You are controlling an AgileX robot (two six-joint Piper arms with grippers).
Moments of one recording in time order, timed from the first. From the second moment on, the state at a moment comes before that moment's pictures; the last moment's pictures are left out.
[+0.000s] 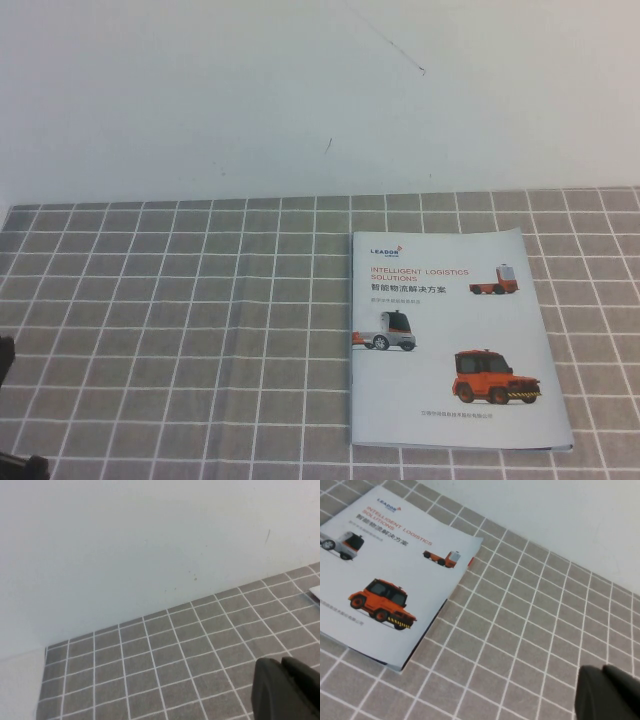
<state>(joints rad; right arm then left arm) 0.09 0.34 -0.53 0.05 0.78 -0.45 -0.18 0.47 -0.30 -0.19 0.09 0.31</state>
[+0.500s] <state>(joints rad) 0.09 0.04 -0.36 0.14 0.77 -0.40 -0.18 0.45 -0.24 -0.19 0.01 0.33</state>
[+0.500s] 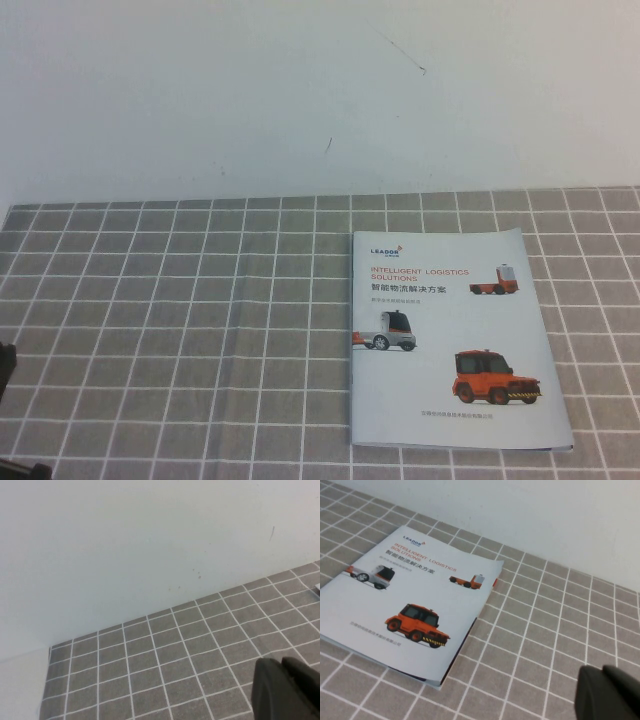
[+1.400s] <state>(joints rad) 0.09 0.04 -0.36 0.15 0.77 -0.40 -0.13 0.26 -0.20 -0.19 0.11 0.33</state>
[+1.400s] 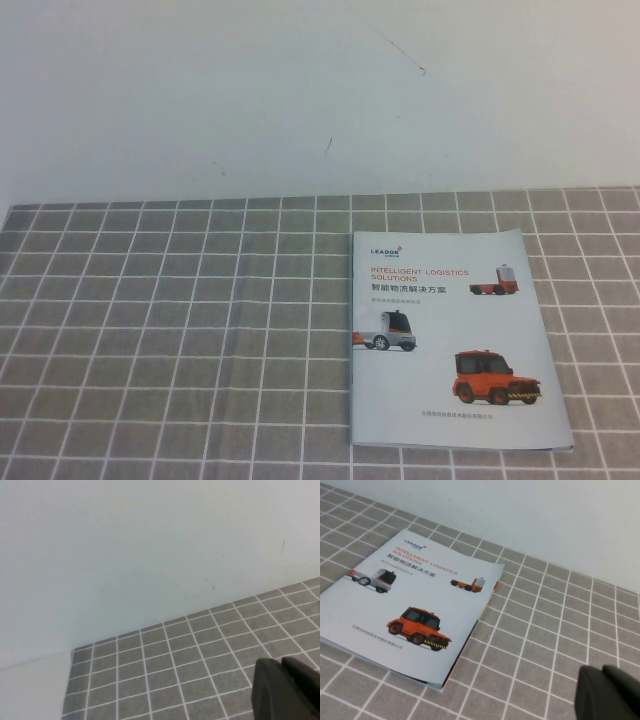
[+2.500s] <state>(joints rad) 0.09 0.04 -0.36 0.15 0.77 -0.39 -0.04 -0.01 0.02 -0.19 0.36 0.19</state>
